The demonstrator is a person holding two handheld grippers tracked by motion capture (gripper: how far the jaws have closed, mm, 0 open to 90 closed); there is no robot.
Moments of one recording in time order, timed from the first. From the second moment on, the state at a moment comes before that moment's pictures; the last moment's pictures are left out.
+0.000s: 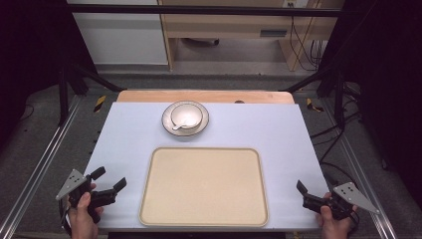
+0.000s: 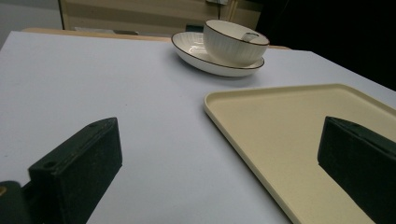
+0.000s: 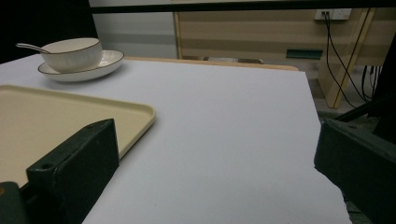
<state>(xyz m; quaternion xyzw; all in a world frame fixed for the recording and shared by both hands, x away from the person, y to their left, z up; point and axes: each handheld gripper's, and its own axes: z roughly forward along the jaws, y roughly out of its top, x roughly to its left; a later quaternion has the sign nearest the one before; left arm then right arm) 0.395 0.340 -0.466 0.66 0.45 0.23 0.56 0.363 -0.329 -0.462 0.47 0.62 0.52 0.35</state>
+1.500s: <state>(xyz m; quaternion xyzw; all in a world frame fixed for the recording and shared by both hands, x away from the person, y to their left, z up) 0.502 0.246 -0.406 0.70 0.43 0.19 0.54 0.366 -0.319 -0.463 0.45 0.64 0.51 0.36</state>
